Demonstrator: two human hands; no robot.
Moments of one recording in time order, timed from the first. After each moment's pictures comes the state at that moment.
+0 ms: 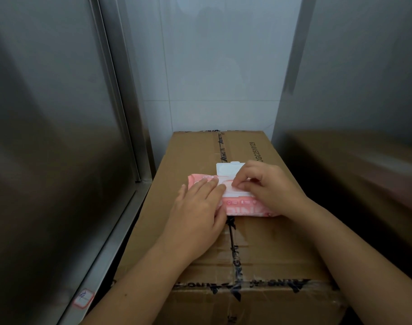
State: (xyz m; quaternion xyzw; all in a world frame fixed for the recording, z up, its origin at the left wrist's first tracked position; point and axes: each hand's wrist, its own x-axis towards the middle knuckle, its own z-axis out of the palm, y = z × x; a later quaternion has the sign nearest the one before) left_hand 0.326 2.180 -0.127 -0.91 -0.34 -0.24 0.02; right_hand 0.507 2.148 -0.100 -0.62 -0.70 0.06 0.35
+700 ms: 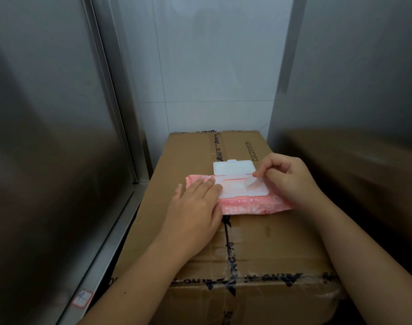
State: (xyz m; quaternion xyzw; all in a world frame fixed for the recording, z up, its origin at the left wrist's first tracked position) left_hand 0.328 2.181 -0.130 -0.91 -0.33 -0.25 0.05; right_hand 0.538 2.132 -0.102 -0.64 -0.56 0.13 0.51
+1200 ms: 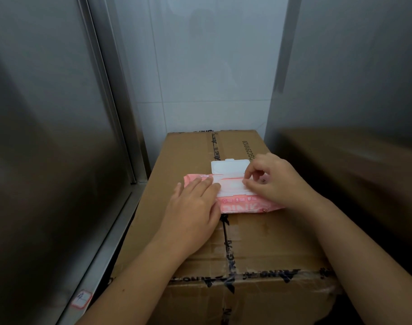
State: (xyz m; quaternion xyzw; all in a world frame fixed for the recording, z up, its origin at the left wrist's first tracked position) left_hand 0.328 2.174 -0.118 -0.91 -0.34 -0.22 0.00; right_hand 0.527 2.132 -0.095 -0.68 -0.67 0.00 0.29
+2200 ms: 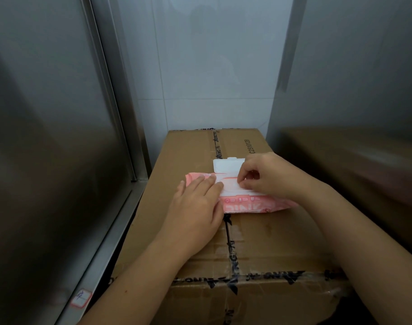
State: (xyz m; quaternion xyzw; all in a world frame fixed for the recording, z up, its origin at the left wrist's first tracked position) left_hand 0.327 2.172 -0.115 -0.92 -0.35 -0.19 -0.04; right_hand 0.512 2.141 -0.070 -0.69 -0.71 0.03 0.16
